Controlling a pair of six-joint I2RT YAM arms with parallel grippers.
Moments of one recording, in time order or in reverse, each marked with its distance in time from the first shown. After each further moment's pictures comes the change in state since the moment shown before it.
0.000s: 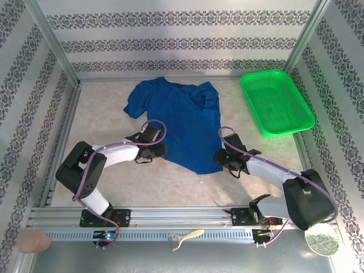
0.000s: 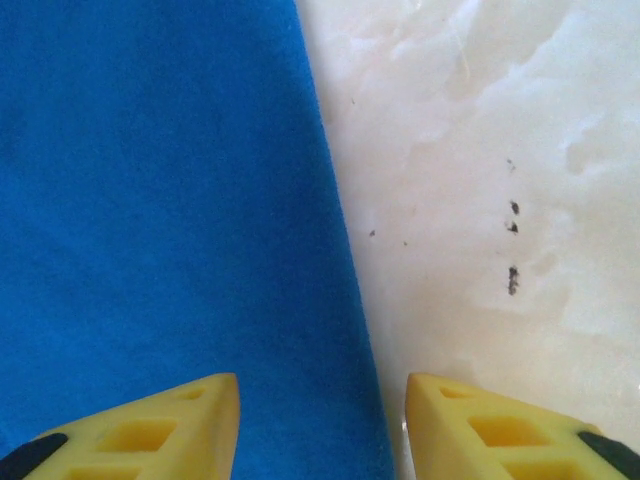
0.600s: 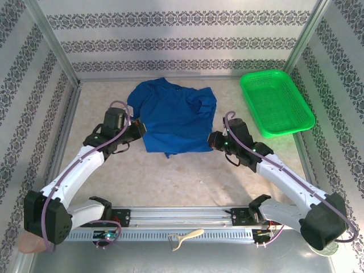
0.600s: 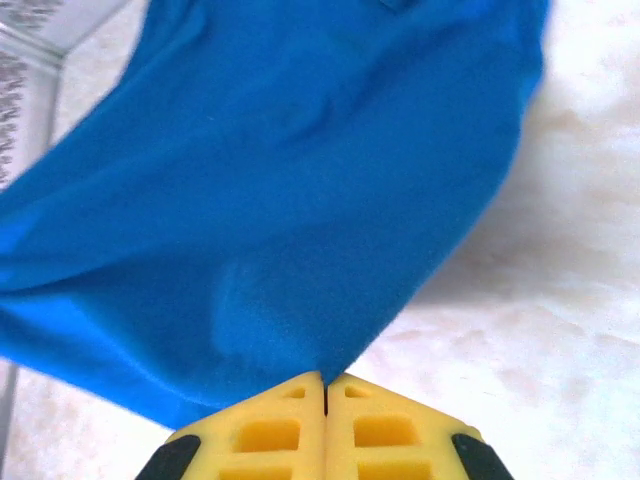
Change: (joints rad) left arm 0.267 -0.502 0.058 -0.180 0.230 0.099; right arm 0.103 -0.208 0.259 -0.078 -0.080 -0.038
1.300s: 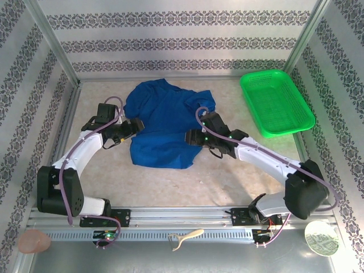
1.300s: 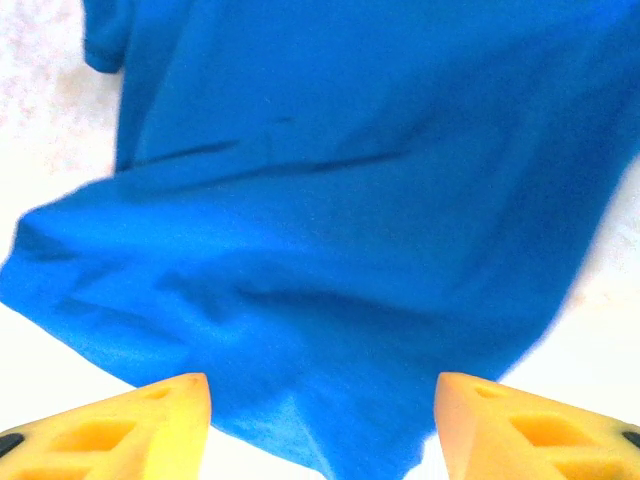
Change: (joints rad) left arm 0.222 0.221 0.056 -0.091 0.138 0.101; right arm 0.122 0.288 0.150 -0.013 0.047 -0.106
